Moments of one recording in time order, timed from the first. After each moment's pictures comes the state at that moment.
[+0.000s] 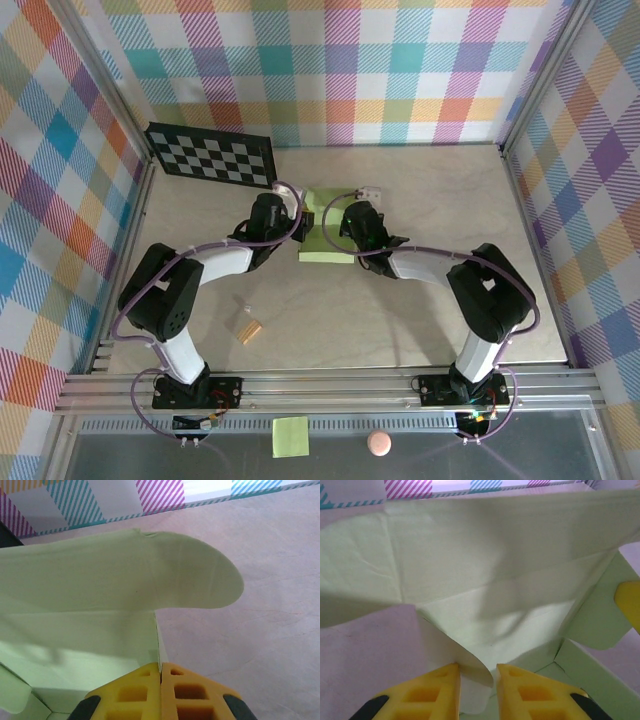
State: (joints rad) left arm -0.49 1.74 0.93 0.36 0.14 -0.15; right arm 0.69 1.73 0.96 0.26 0.46 0.44
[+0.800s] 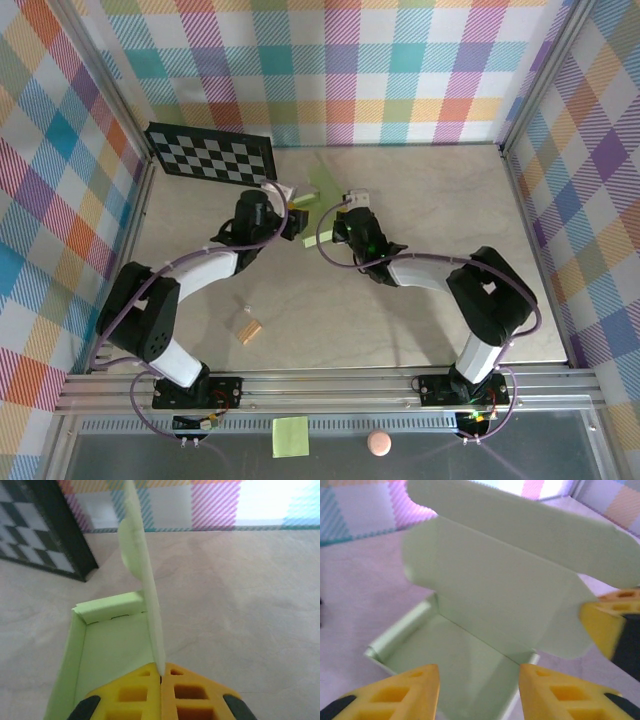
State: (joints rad) left arm -0.41 1.56 0.88 0.27 0.19 -0.08; right arm 0.73 1.69 0.89 0.40 0.36 0.25
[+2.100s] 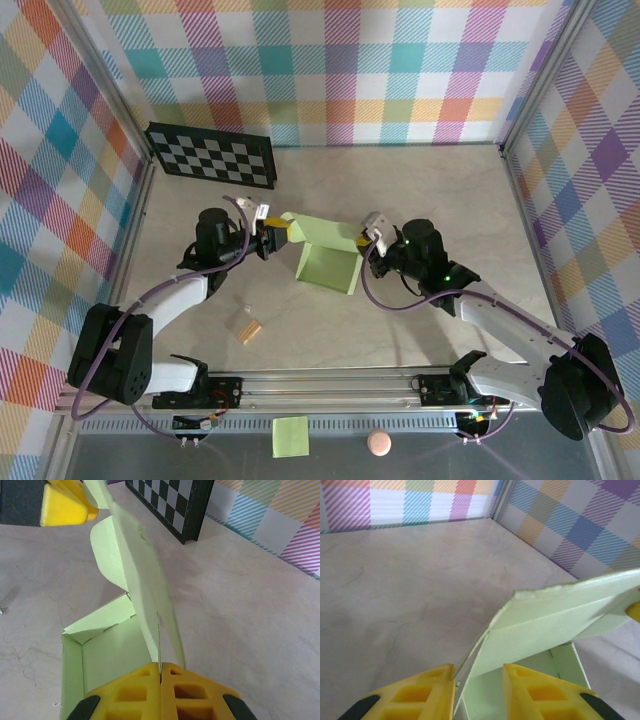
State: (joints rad) left arm -0.28 1.32 0.63 0.40 0.63 -0.17; right arm 0.61 1.10 0.68 -0.01 -0.19 -0.25
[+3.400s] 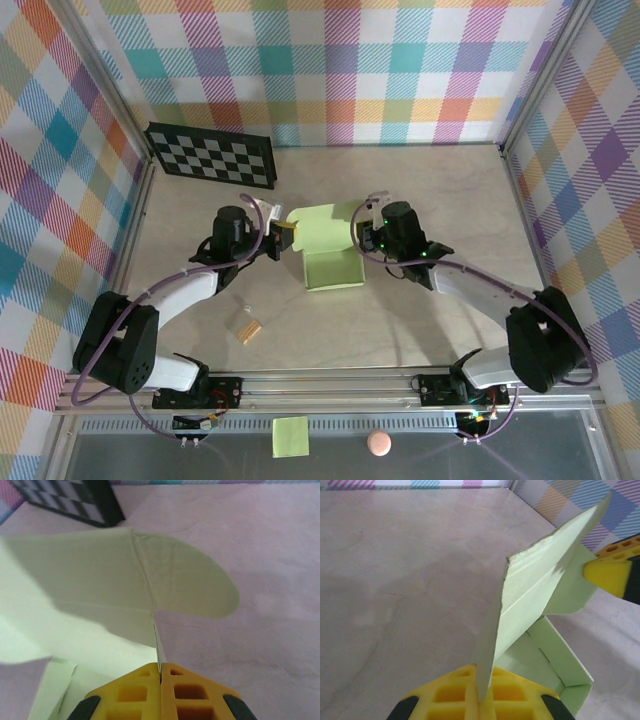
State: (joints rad) left arm -0.39 1.38 0.70 0.28 0.44 -0.18; right arm 0.60 1.41 0.84 0.02 0.05 0.28
